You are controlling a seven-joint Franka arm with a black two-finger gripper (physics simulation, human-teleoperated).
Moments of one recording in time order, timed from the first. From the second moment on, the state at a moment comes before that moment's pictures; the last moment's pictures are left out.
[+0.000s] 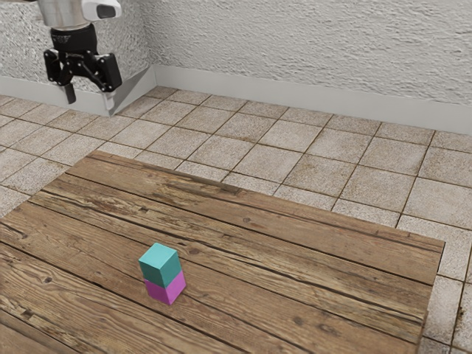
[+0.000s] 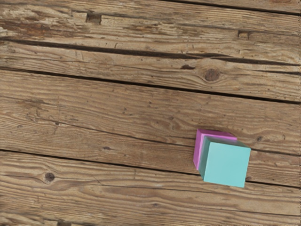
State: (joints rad) arm 0.12 -0.03 -0.04 -1.44 0.04 1.34 -0.03
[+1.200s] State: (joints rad) arm 0.14 -0.12 -0.16 -2.13 0.00 1.87 0.00
